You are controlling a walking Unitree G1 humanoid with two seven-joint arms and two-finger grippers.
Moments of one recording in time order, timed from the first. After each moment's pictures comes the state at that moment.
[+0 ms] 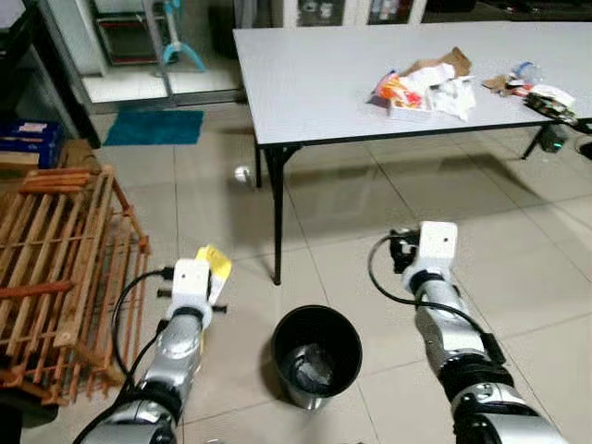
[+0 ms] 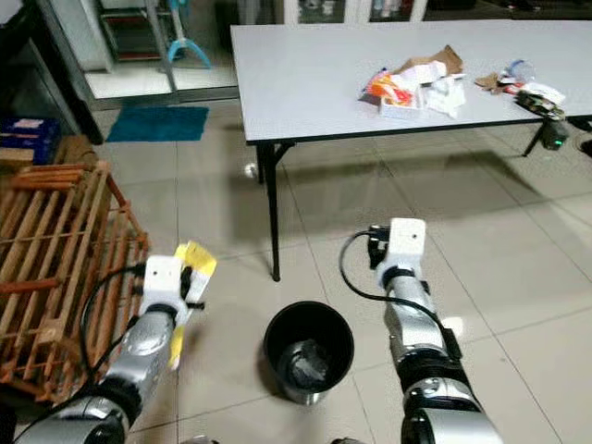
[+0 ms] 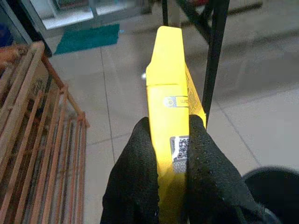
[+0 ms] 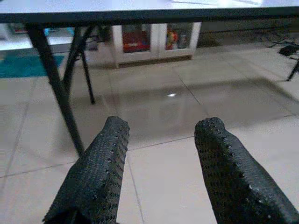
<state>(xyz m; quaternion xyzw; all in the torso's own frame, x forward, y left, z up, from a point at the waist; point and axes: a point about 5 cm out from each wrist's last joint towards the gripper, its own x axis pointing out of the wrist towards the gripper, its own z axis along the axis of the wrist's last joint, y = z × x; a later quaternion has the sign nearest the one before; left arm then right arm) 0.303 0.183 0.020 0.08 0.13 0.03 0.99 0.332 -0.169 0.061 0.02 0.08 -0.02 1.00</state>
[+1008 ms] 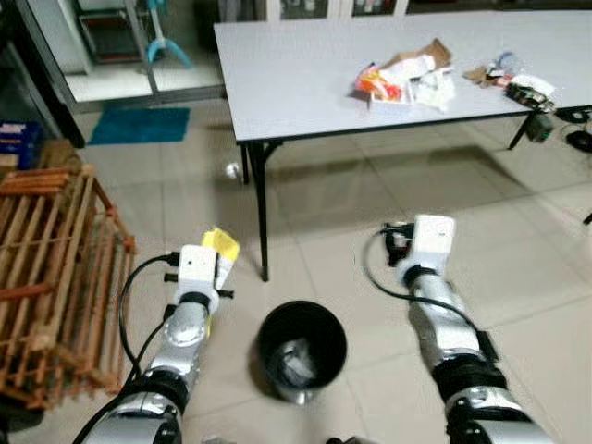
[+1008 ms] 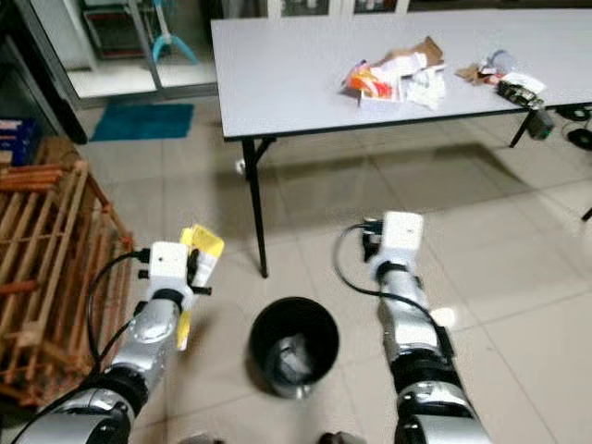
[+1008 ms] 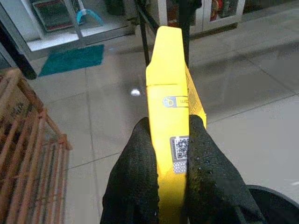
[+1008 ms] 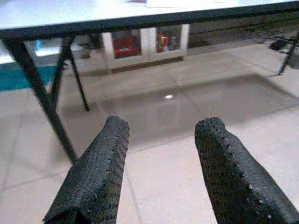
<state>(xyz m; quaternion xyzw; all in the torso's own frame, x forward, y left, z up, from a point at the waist) 0.313 0.177 0.034 0.08 0.10 0.02 0.99 0.335 -0.161 0.072 0.04 0.06 -0.02 1.00</state>
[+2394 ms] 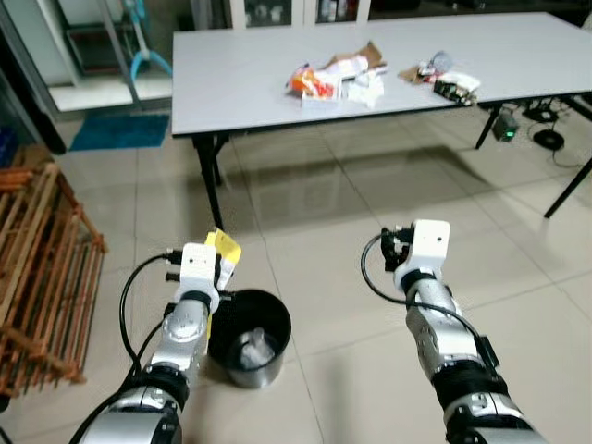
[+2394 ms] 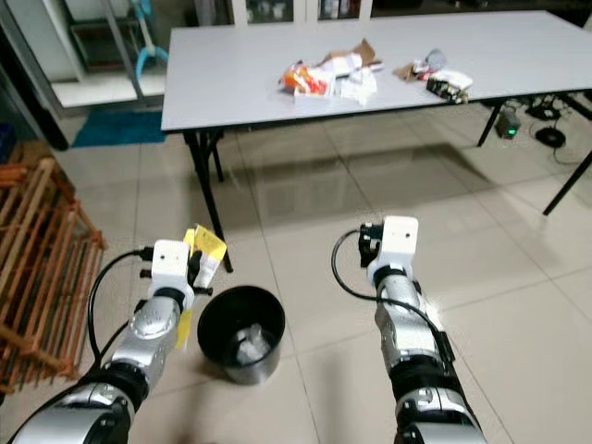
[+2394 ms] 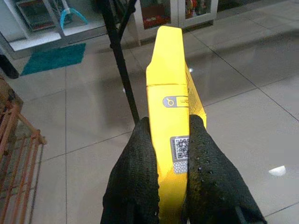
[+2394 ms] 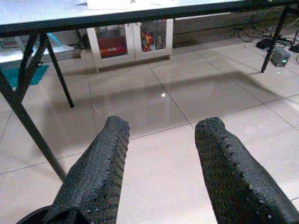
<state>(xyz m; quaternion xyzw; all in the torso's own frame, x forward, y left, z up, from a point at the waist) 0.316 0.175 0.033 0.07 0.12 0.01 0.99 0.331 -0.156 0.069 0.04 0.07 -0.01 1.00</state>
